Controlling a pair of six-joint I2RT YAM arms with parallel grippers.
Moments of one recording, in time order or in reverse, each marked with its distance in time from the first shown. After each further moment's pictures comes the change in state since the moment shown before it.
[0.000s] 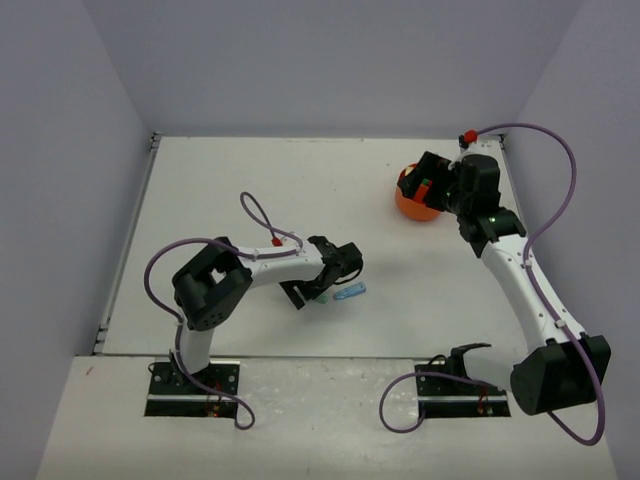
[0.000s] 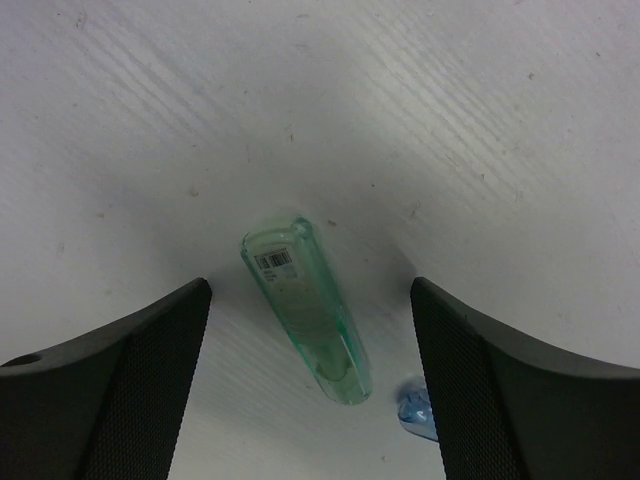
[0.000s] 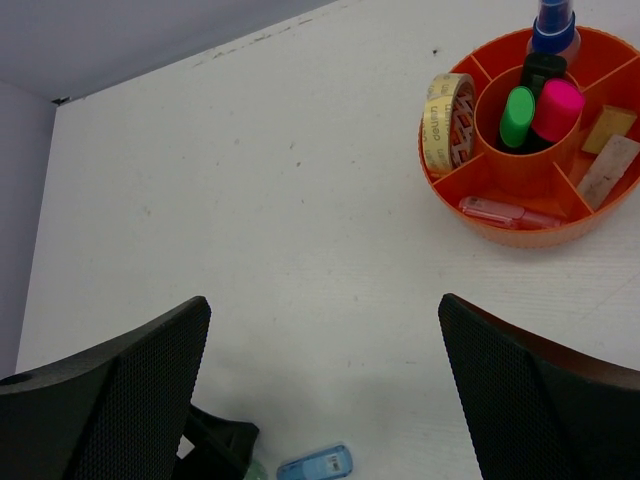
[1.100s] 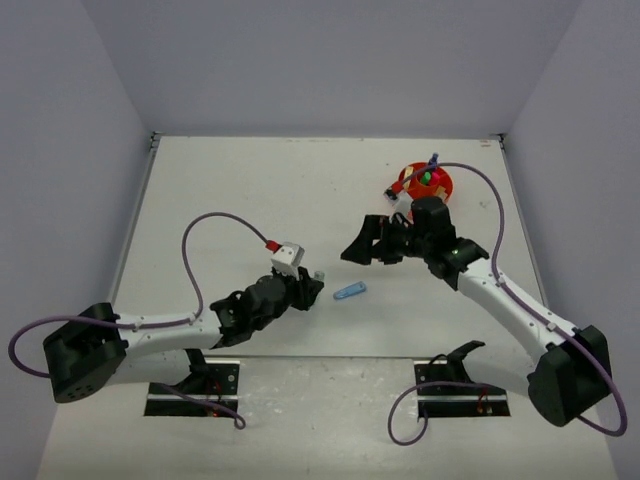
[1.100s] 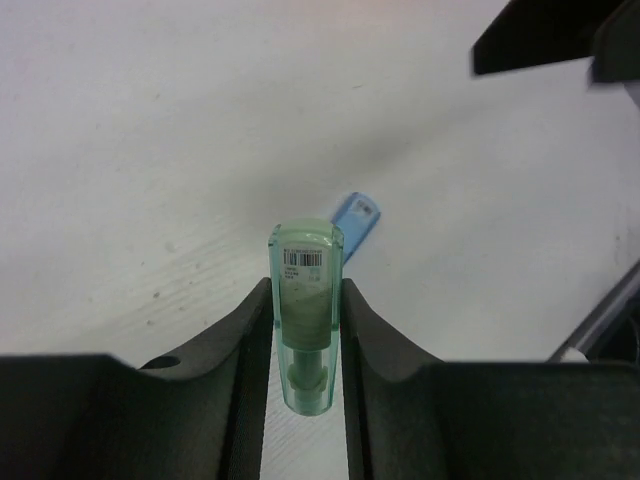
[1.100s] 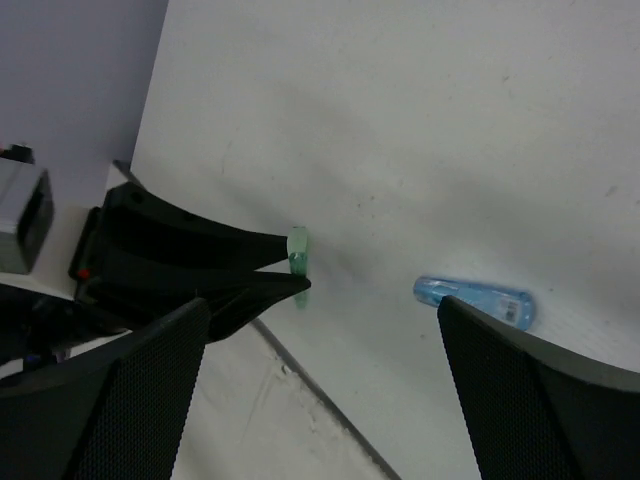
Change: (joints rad) left arm -0.058 -0.802 -0.948 1.478 0.183 1.256; right arm 0.337 -0.066 -0.275 0.062 -0.401 0.066
